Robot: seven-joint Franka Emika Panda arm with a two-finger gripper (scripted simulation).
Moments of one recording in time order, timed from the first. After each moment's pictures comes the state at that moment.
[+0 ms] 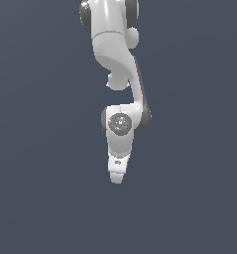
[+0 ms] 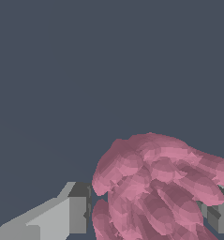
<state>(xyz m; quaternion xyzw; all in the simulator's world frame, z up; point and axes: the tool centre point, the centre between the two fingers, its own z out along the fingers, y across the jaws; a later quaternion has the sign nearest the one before) 0.064 0.007 0.040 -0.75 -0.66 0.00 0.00</state>
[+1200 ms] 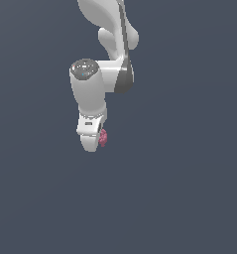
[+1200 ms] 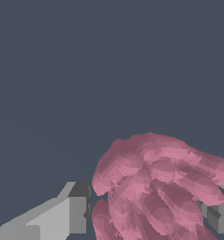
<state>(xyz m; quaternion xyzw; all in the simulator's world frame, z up) -0.004 -0.081 0.166 -0.75 -0.66 0.00 0.00</state>
